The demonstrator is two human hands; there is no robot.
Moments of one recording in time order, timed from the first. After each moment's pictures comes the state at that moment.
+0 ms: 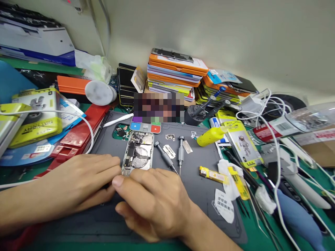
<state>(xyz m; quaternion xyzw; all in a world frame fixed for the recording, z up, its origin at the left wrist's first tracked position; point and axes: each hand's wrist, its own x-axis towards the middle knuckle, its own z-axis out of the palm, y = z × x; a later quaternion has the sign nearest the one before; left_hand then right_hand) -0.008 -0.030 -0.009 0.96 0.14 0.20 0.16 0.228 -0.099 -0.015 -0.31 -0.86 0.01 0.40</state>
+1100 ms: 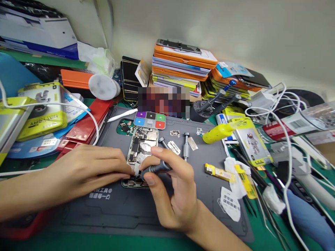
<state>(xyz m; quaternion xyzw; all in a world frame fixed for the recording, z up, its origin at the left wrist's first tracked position) -0.014 -0.020 -0.004 0.92 0.15 0.22 0.30 0.228 -0.107 -0.006 -0.36 -0.78 0.17 0.49</state>
